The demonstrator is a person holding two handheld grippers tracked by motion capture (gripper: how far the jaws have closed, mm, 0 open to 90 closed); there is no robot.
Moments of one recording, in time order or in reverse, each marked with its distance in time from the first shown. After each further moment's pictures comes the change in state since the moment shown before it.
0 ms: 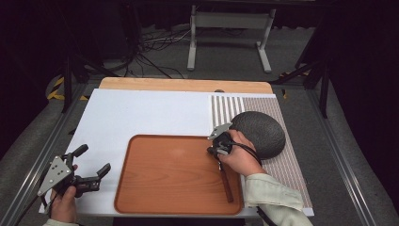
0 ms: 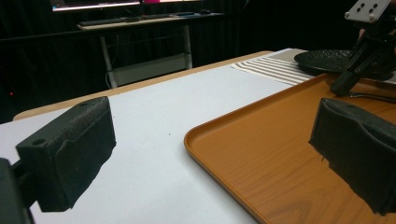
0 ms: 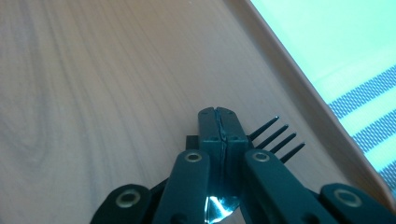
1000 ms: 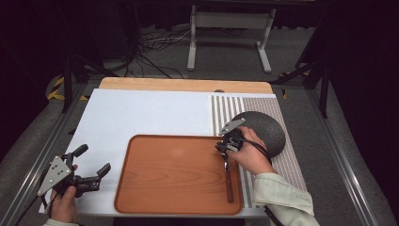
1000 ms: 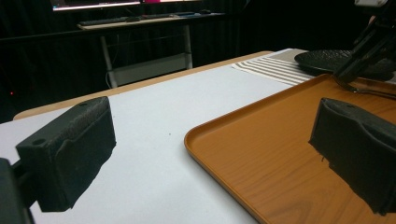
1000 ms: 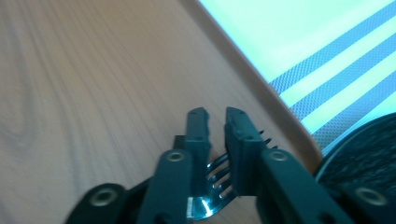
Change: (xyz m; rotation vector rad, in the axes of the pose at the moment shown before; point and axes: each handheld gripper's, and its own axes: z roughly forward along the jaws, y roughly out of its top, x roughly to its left) left arm 0.000 0.000 0.000 0.001 0.000 0.000; right arm -0.014 -0.011 -0.026 -0.040 -0.050 0.077
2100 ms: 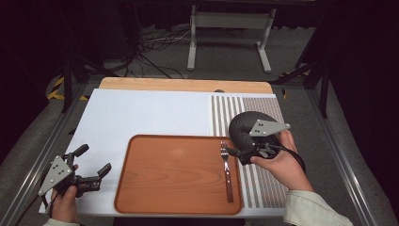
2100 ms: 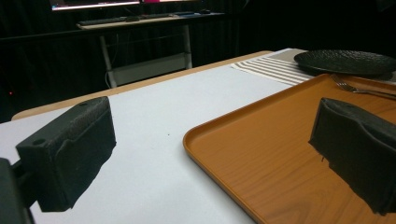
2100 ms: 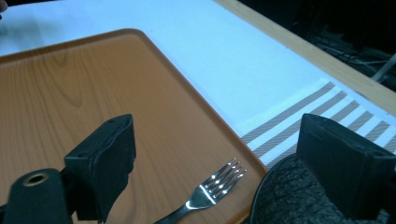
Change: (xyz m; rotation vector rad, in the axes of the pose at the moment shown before) left arm -0.001 0.001 0.001 0.002 -0.004 -0.002; right arm 0.010 -0.025 -0.098 -0.385 -0.025 -0.014
